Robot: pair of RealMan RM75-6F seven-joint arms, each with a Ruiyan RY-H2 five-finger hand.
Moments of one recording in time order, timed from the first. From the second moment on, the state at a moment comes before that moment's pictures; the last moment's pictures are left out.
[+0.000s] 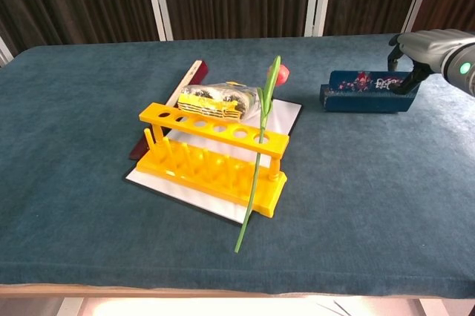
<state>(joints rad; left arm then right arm) -0.10 -1.12 0.02 -1.56 1.62 1.50 -0.09 0.79 -1.63 0.28 -1.11 -0.65 0.97 -0.66</state>
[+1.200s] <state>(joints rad) -0.11 -1.12 0.01 -1.56 1.59 1.47 -0.07 0.94 -1.85 0.44 -0.49 -0.47 0.72 -0.74</state>
